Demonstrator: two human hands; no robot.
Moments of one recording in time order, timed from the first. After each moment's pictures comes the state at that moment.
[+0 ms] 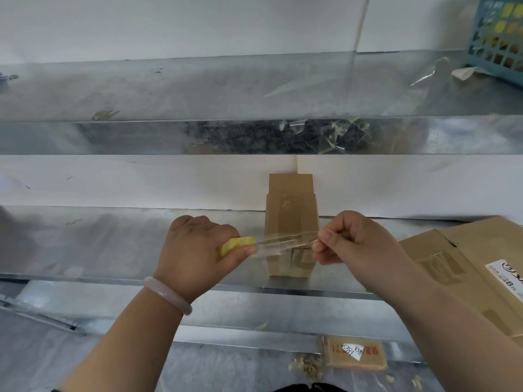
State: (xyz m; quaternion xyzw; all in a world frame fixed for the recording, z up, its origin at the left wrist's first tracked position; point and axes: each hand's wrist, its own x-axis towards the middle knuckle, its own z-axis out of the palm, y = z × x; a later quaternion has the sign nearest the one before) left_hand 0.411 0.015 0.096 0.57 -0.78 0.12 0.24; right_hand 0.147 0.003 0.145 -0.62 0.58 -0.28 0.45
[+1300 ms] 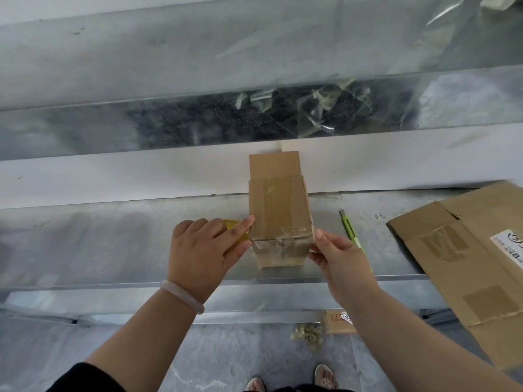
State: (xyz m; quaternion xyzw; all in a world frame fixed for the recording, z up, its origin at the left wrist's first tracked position) left_hand 0.398 -0.026 0.026 0.51 -0.81 0.20 0.22; right_hand 0.153 -0.025 0.013 -0.21 0.54 -0.50 0.64
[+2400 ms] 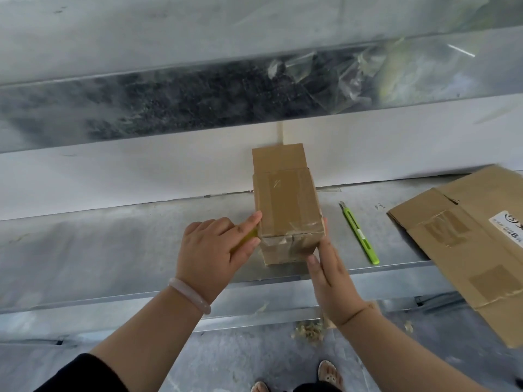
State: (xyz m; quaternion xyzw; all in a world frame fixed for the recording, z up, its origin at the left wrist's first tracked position) left_hand 0.402 -0.036 0.016 0.50 -0.82 0.06 0.26; right_hand 0.169 0.000 -0.053 -0.65 0.57 -0.35 0.37
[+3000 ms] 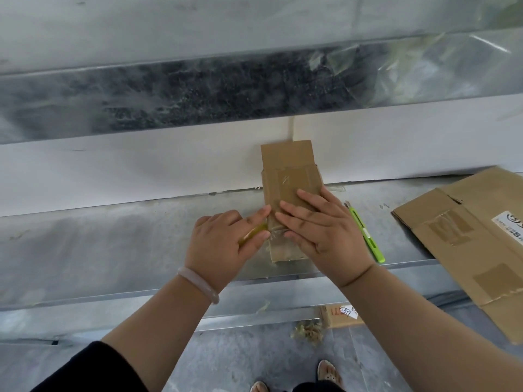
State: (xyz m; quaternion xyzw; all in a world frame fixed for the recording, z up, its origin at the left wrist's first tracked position) left_hand 0.407 -0.044 0.017 0.50 -0.82 0.04 0.27; right_hand 0.181 -0.054 0.000 -0.83 0.39 -0.39 -0.07
